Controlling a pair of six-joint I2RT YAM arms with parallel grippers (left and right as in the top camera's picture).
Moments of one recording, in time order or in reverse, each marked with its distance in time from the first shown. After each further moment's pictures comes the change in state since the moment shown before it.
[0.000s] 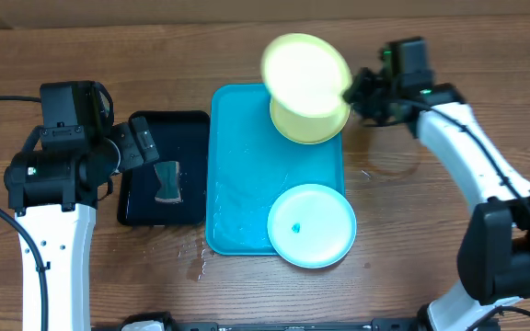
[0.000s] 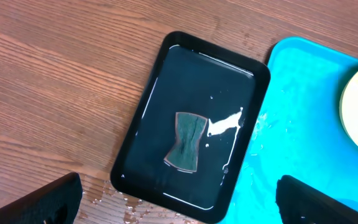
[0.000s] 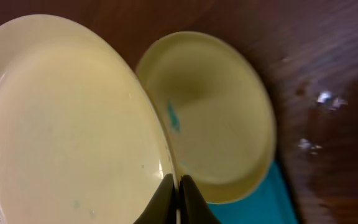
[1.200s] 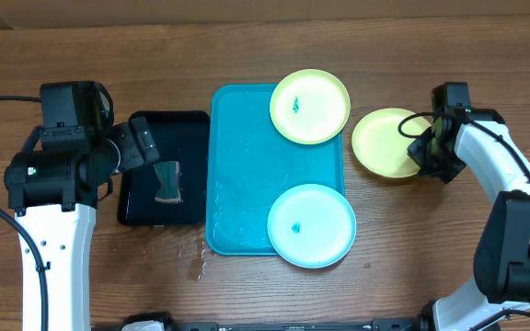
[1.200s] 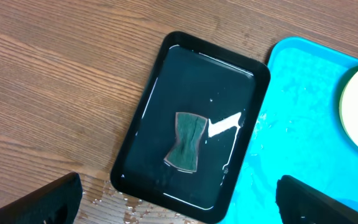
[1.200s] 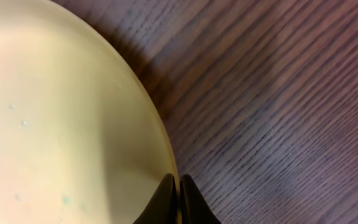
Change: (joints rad) left arm 0.000 0.000 0.000 0.000 0.000 0.000; right arm -0.201 -0.016 -0.206 -0.319 0.482 0.003
